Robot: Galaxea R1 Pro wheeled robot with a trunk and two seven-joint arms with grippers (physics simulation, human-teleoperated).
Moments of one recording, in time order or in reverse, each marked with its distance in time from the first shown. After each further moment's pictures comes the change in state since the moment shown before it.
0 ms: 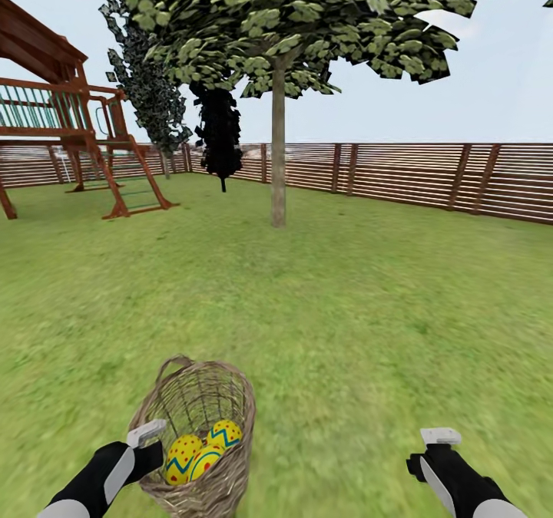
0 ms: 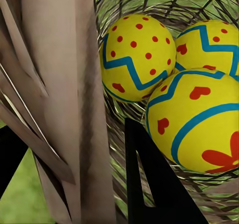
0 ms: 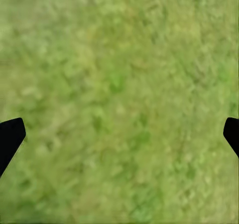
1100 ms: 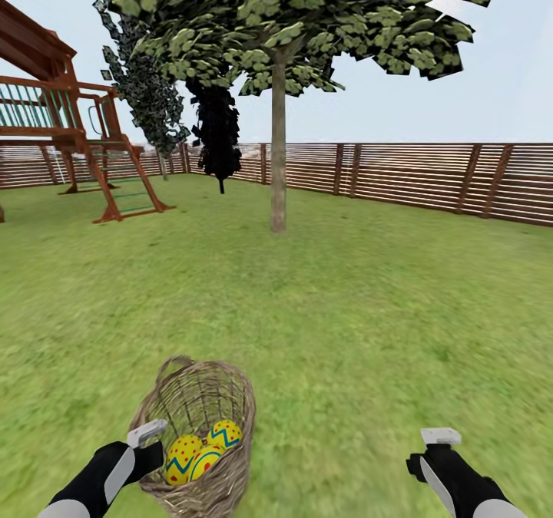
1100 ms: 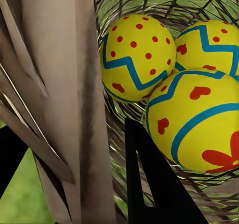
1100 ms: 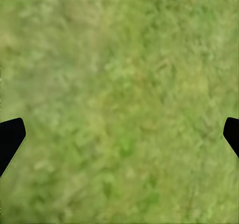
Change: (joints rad) left arm 0.000 -0.001 0.000 0.000 0.001 0.000 0.000; right arm 0.000 0.000 0.000 0.000 0.000 0.000 0.000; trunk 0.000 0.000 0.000
